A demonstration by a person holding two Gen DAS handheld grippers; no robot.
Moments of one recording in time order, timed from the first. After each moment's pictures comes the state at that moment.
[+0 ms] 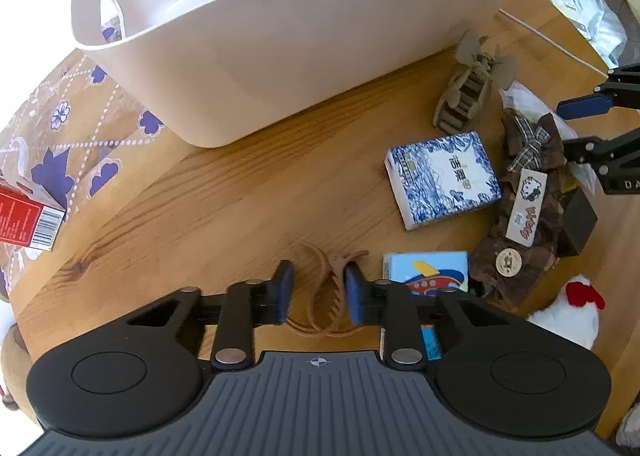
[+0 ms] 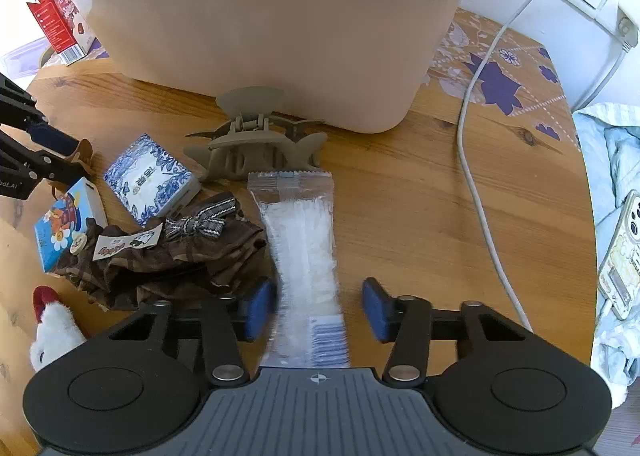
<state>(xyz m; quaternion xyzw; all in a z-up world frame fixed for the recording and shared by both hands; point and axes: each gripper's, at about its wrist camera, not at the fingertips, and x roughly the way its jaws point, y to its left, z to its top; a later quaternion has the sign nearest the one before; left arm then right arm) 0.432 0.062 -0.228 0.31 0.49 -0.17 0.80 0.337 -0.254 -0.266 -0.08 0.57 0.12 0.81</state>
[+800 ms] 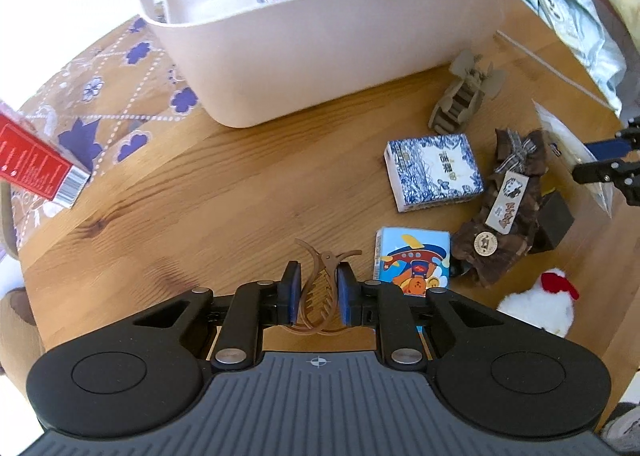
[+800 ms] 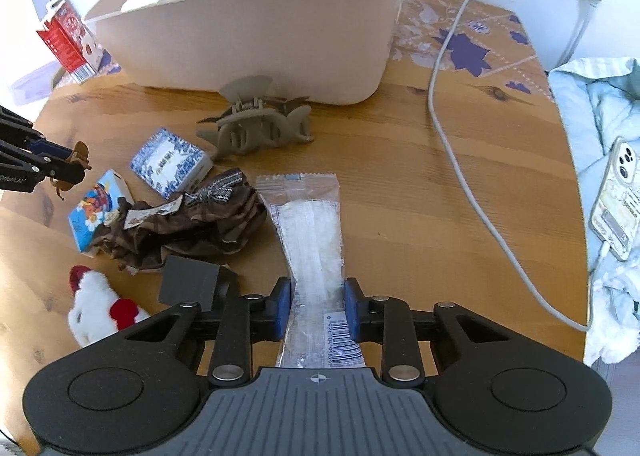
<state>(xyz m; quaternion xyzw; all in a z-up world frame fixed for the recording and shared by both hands) 0.403 0.069 -0.213 0.29 0.47 -0.16 0.82 0.303 -0.283 -0.241 -0.02 0.58 0.12 0.81</state>
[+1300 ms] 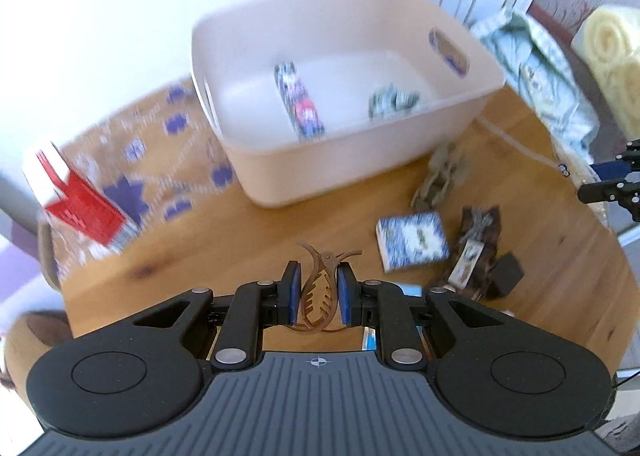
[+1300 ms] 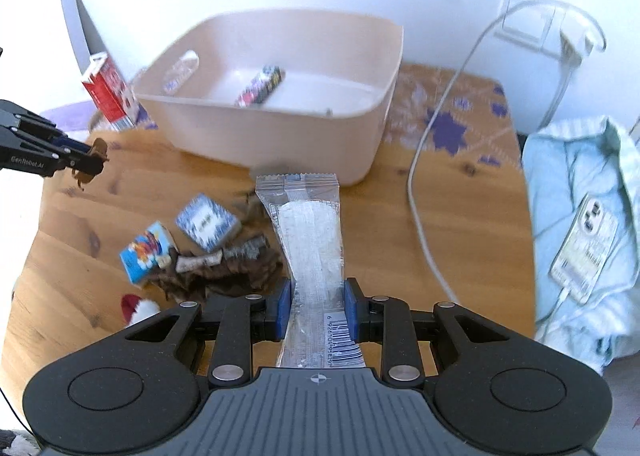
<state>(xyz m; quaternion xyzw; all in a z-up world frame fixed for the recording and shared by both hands) 0.381 0.079 -0.121 0.28 0.39 -0.22 0.85 0.297 -0.300 -0.156 -0.02 0.52 0.14 0.84</state>
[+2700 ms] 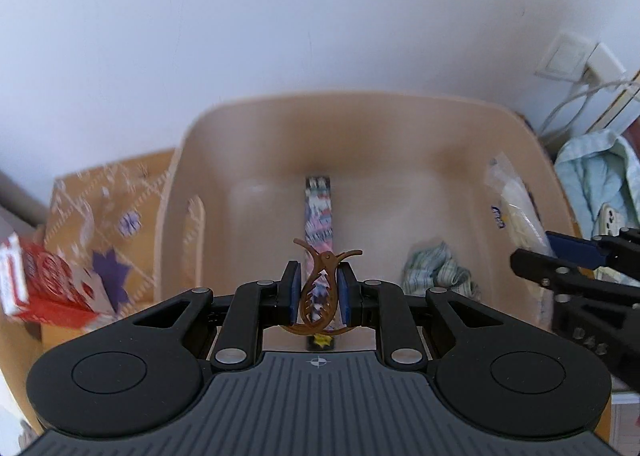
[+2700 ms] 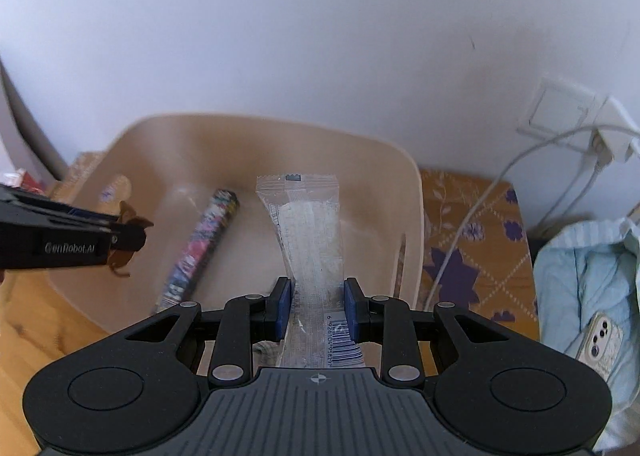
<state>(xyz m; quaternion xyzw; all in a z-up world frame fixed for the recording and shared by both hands) 0.493 -0.045 -0.114 0.23 0.40 -0.10 0.88 0.478 -0.251 -0.171 -0.01 0.49 0.07 0.87</state>
